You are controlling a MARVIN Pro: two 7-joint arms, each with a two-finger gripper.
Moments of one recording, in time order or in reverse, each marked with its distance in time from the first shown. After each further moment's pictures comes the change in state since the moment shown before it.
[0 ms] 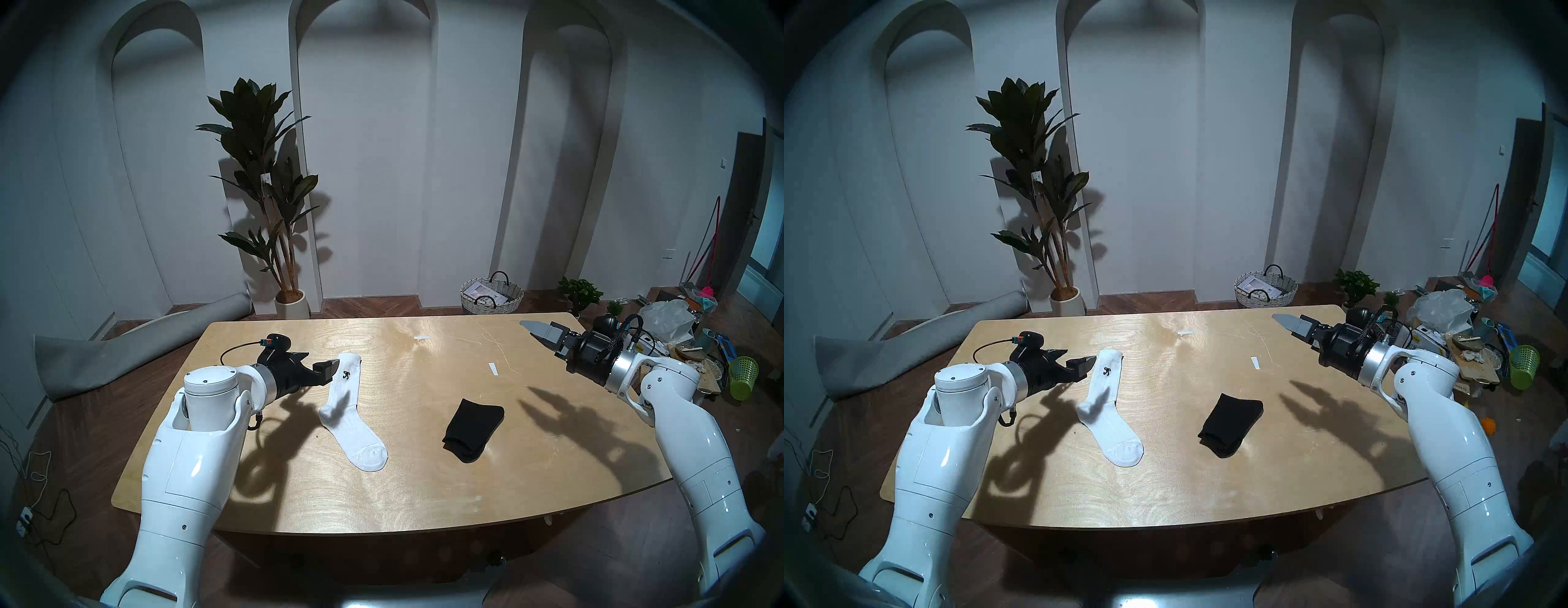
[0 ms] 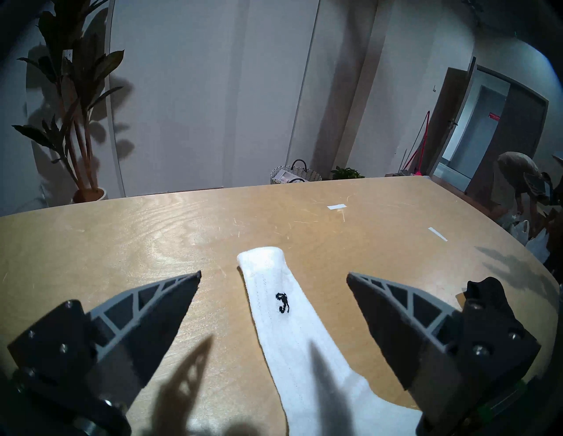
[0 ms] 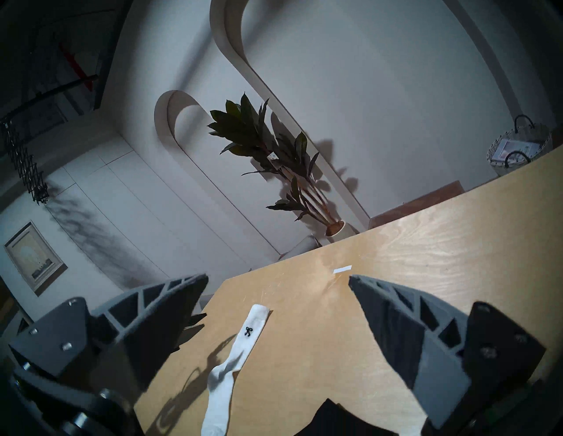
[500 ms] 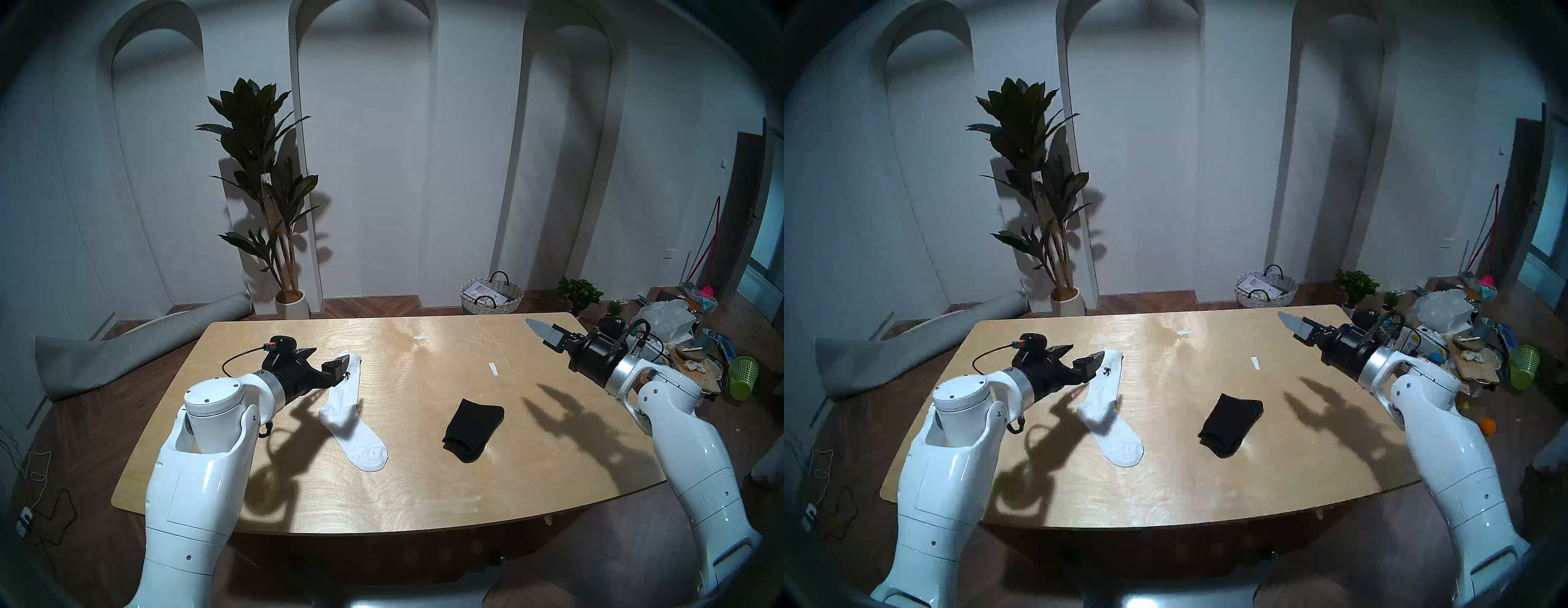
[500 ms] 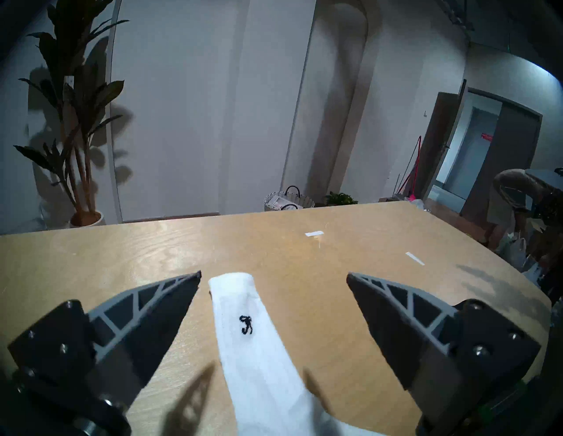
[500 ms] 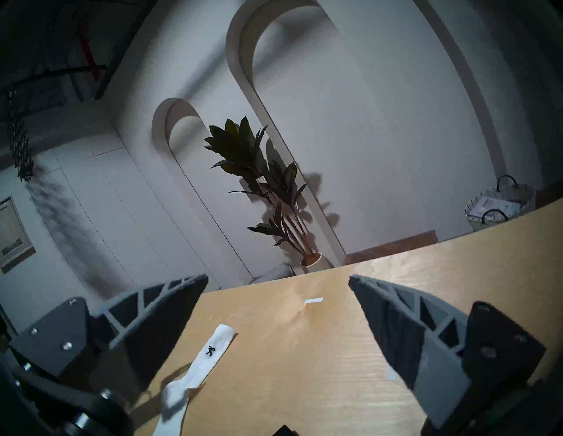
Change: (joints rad) left arm 0.103 -0.049 -0.007 -0.137 -0.018 -0.053 0.061; right arm -0.046 -0.009 0.017 -0.040 -0.098 -0.208 -0.017
